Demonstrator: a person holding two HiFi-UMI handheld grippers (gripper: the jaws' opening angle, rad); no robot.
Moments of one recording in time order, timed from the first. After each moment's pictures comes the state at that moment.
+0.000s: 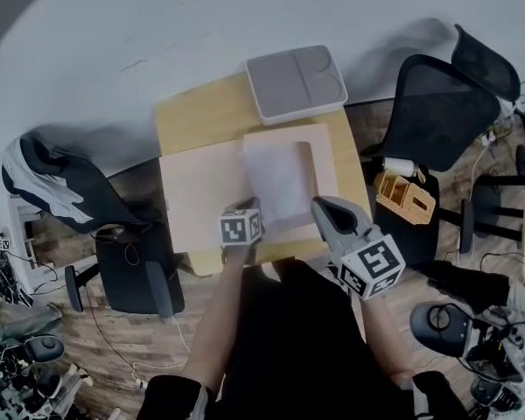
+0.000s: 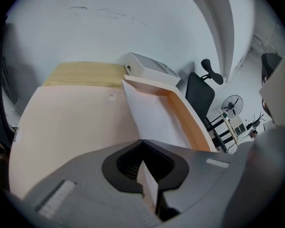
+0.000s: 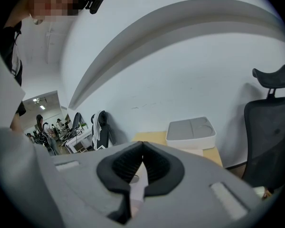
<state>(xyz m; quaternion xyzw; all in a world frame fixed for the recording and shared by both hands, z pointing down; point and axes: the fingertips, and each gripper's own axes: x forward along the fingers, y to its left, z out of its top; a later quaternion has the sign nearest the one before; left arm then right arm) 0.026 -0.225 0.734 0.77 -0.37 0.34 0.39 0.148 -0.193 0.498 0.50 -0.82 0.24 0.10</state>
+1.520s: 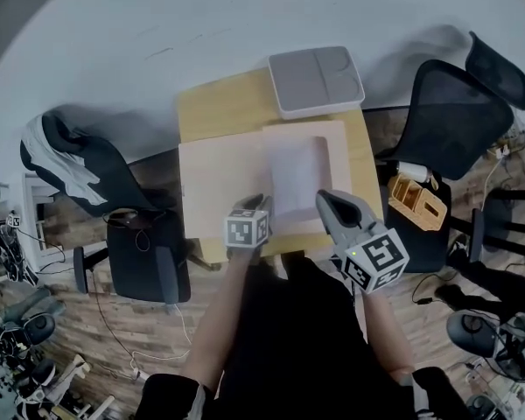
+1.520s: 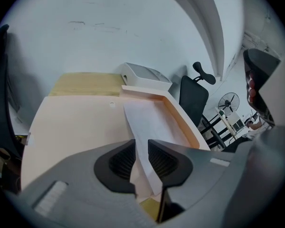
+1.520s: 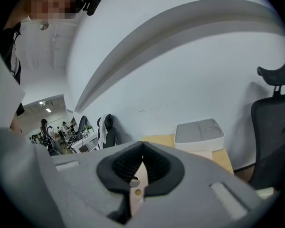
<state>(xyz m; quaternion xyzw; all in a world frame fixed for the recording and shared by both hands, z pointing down) 0.015 -0.204 0.703 0.79 -0.37 0.32 0.36 0.130 -0.185 0.487 0.48 -0.84 0.23 0.07</state>
